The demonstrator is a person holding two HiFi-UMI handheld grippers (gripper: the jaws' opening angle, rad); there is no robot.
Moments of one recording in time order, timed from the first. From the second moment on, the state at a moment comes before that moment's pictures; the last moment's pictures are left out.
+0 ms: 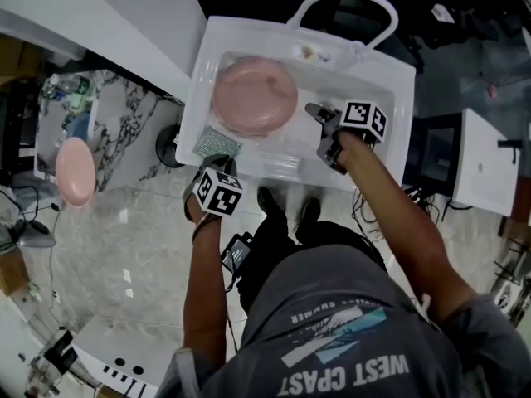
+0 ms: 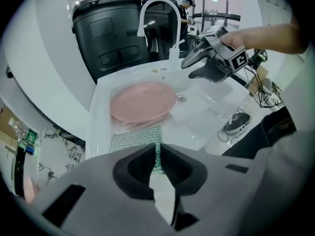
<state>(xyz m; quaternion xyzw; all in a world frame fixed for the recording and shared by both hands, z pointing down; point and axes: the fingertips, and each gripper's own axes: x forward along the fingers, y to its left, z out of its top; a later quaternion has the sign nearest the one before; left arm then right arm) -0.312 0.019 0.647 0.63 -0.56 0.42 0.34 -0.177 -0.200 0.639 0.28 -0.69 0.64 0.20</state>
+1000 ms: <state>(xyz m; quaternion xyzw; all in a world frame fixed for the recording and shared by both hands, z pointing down) -0.257 0.020 0.410 0.64 -0.67 0.34 0.14 -0.030 -0.159 0.409 0.15 -0.83 0.53 0.03</state>
